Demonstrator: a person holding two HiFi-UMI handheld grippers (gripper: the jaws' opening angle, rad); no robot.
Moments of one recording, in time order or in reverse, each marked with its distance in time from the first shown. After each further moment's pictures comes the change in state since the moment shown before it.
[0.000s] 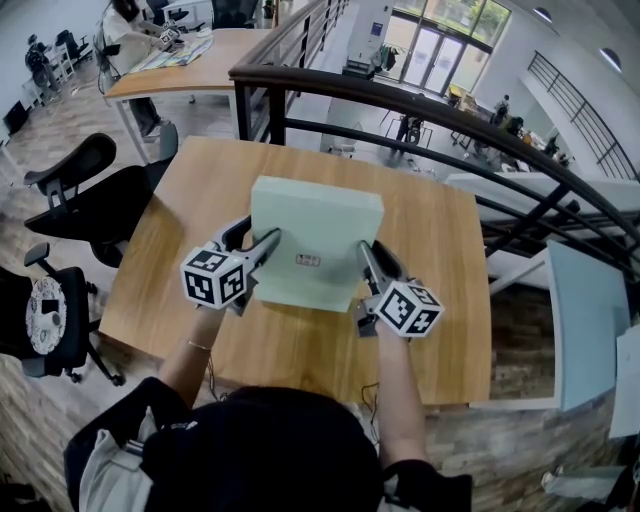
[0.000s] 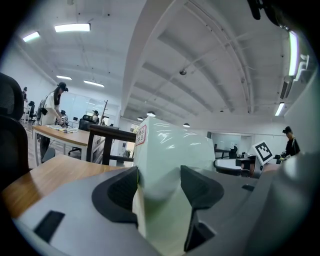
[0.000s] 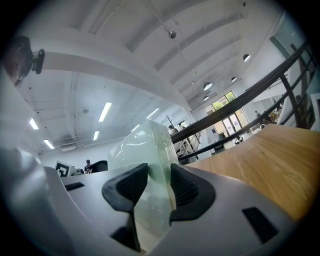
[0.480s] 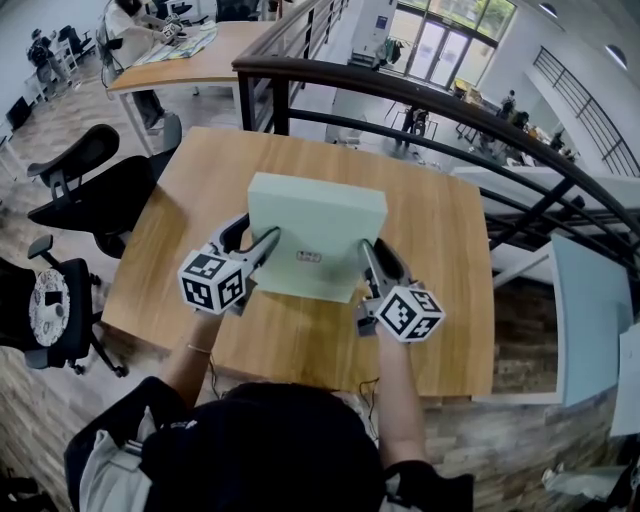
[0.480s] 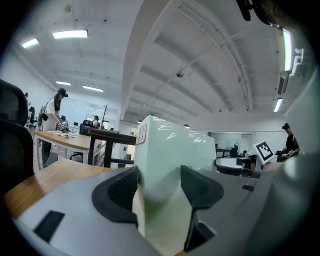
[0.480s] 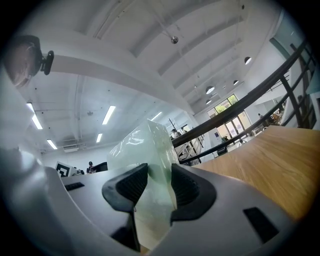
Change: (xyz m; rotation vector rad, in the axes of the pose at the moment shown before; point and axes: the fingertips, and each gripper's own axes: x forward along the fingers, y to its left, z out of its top) left arm -0.025 -0.015 -0.004 0.035 -0.036 0.012; right arm -0.023 0.013 -0.006 -0.015 -0.051 0.033
